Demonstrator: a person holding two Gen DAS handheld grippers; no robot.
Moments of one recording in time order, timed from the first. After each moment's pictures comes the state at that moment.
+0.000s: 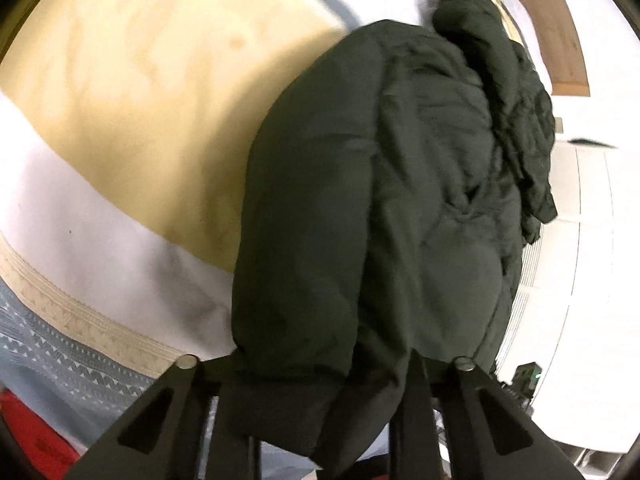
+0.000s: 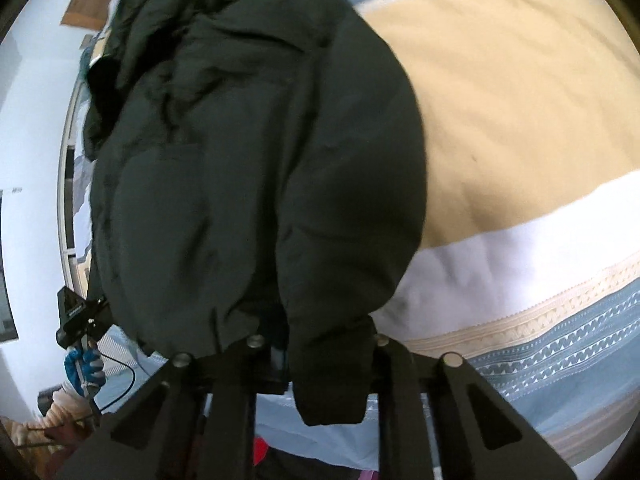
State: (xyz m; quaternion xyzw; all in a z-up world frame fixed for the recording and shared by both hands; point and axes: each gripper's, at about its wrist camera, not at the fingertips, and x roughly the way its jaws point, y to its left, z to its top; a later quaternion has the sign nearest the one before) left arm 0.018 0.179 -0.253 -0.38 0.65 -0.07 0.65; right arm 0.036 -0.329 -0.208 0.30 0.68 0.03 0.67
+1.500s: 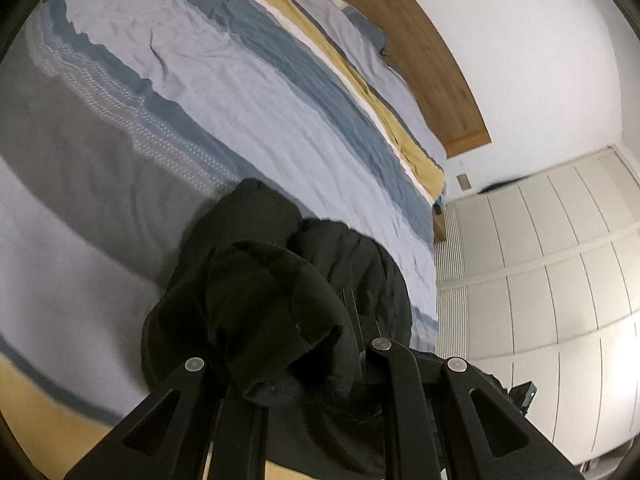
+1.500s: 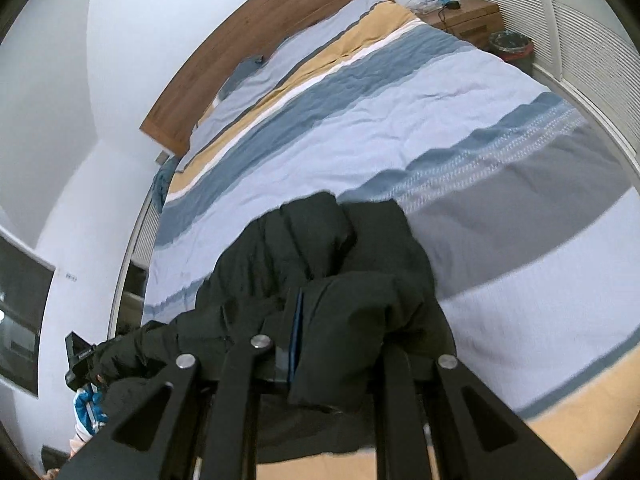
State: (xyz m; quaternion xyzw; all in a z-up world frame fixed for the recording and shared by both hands) left arm 0.349 0.173 -0.073 -0.39 0.47 -0.15 0.78; right arm 0.315 -0.421 -0.015 0.32 0.43 0.03 0.84
